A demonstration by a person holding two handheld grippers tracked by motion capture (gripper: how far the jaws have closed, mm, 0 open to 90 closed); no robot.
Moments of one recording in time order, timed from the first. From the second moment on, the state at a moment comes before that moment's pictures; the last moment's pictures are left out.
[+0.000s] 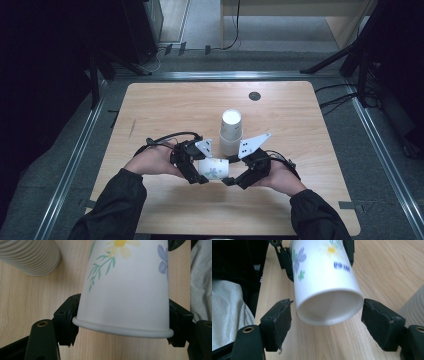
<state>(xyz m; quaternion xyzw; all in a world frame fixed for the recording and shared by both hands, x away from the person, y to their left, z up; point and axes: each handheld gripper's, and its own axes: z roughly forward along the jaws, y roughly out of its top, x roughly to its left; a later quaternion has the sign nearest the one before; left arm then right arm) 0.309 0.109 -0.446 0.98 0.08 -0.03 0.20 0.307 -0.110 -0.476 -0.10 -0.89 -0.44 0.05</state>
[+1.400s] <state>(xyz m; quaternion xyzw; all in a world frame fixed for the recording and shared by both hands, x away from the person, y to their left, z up) 0.314 0.125 -0.448 0.95 0.10 -0.04 0.30 0.309 -0.122 -0.464 -0.09 -0.88 -0.46 0.04</state>
